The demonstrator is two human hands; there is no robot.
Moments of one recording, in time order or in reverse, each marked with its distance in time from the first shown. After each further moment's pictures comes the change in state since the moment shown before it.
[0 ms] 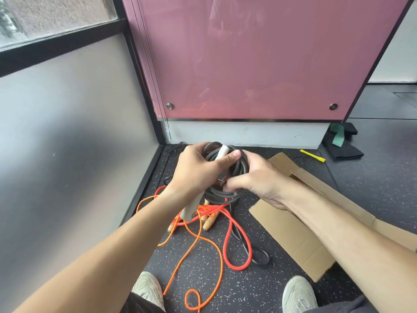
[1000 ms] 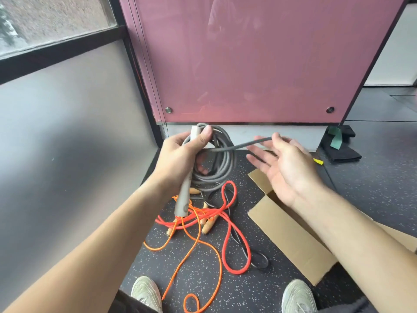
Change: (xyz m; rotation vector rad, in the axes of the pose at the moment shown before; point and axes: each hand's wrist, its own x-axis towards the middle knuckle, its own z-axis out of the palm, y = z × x) left_hand 0.003 0.025 -0.025 -0.378 -0.028 -0.074; right_hand -0.009 -0.023 -0.024 0.878 0.565 0.003
